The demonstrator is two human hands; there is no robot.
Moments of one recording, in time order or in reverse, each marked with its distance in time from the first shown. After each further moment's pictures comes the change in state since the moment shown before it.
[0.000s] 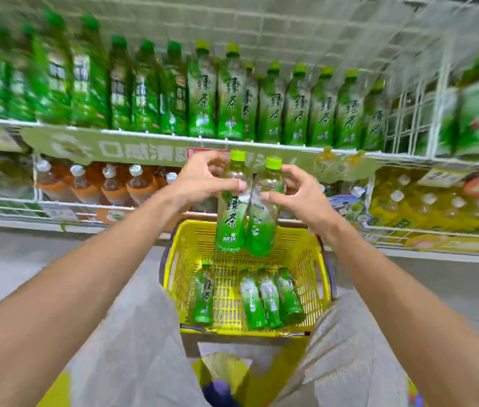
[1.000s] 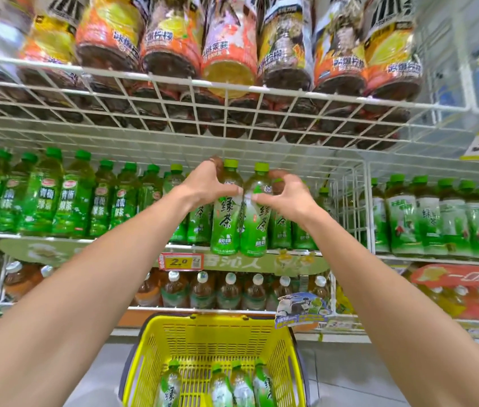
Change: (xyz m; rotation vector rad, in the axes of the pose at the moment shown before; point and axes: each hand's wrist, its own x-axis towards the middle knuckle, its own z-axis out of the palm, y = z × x) left_hand 0.114 0.178 -0.019 0.285 0.104 0.209; right_hand 0.101 -0.147 -0.120 -0.287 0.206 -0.055
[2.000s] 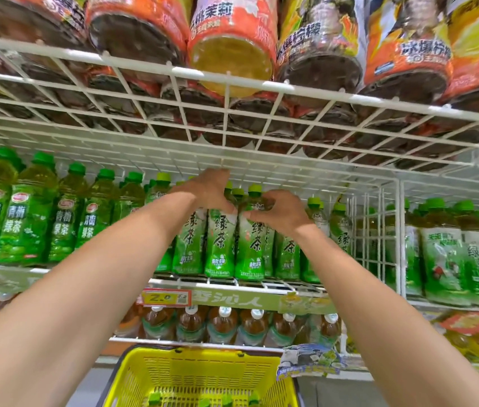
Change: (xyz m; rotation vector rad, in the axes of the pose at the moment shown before) left_hand 0.121 -0.041 0.018 0.523 -0.248 -0.030; right_hand 0.107 0.040 0.040 -0.234 -0.132 -0.012
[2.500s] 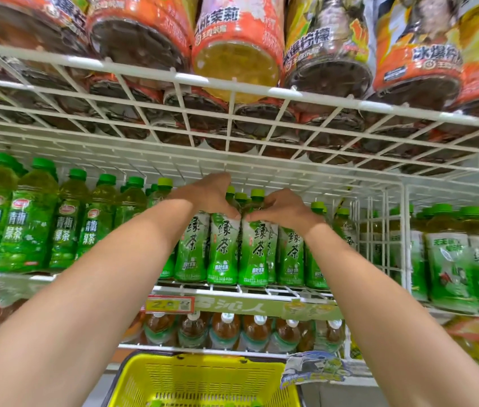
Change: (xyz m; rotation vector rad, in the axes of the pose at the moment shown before) left_hand 0.010 -0.010 0.000 -0.033 -0.056 0.010; right_hand 0.020 -0.010 -0.011 0.000 -0.132 0.115
